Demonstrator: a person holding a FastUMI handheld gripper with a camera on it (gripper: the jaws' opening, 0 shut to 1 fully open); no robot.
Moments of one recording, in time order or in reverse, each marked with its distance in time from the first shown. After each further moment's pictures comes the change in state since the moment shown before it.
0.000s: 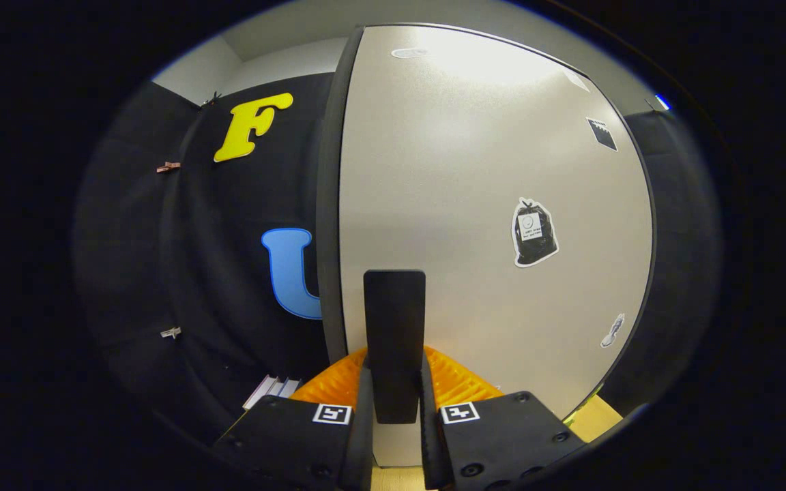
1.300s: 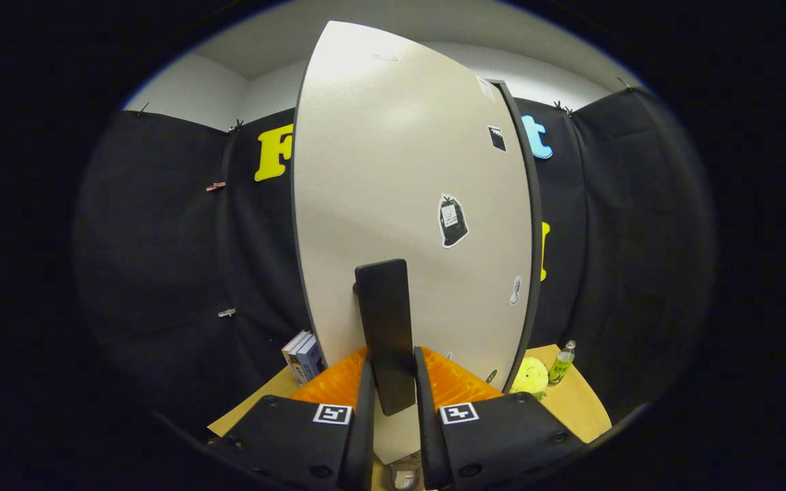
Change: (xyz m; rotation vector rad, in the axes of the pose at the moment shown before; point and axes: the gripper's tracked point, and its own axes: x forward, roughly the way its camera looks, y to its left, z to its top) arm -0.226 -0.127 -0.004 0.060 0.063 0.147
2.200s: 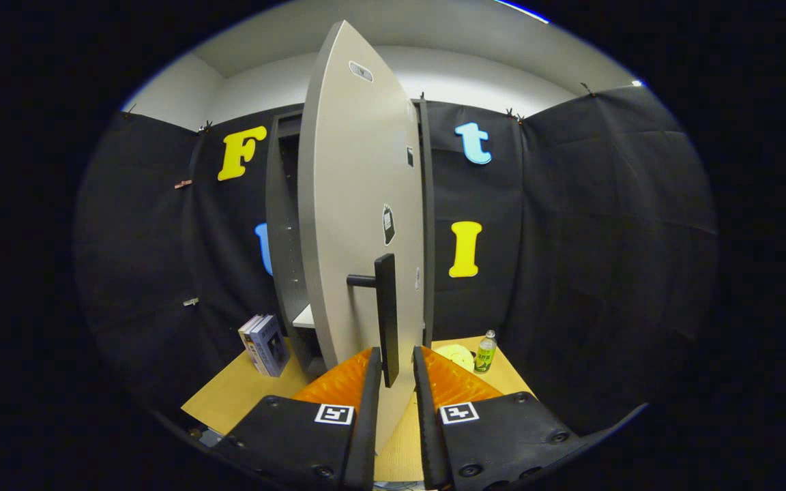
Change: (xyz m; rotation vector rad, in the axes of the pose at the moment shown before) arm -0.138 -0.114 0.010 -0.018 -0.038 -0.203
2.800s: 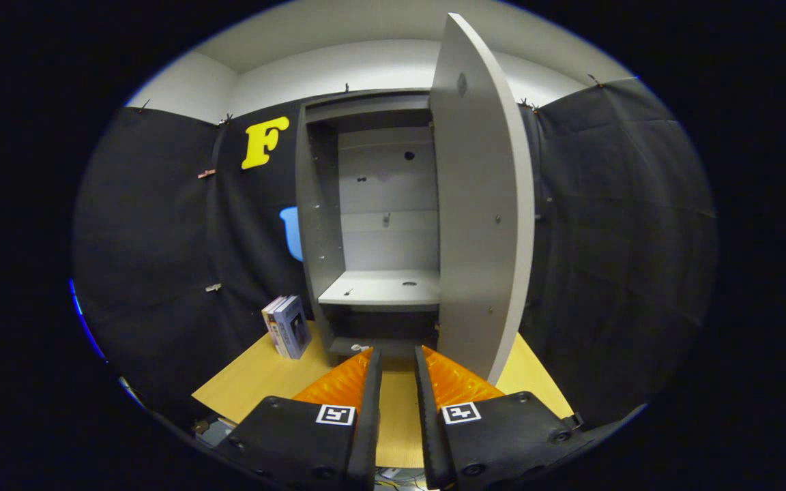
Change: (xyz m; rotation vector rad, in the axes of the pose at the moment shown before) arm -0.022 0.048 -0.087 -0.026 0.111 0.138
